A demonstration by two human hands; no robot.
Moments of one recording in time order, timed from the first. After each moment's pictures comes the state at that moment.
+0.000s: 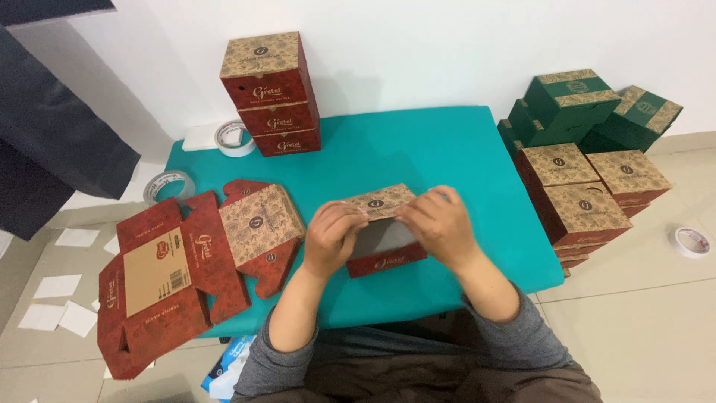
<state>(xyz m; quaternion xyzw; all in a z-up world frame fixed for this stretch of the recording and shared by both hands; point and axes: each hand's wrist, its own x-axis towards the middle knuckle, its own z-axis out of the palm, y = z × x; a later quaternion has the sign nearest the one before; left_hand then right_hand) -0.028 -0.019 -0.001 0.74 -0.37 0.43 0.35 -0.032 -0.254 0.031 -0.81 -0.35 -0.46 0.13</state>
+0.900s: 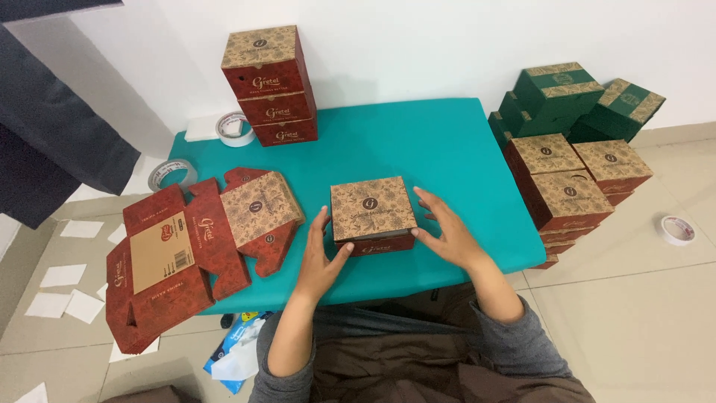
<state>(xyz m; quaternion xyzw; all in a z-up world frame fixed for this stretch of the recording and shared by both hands) -0.120 -0.008 -0.016 0.83 -0.14 0.09 0.53 -0.078 -0.293 0.001 -0.84 -0.25 -0.08 0.48</state>
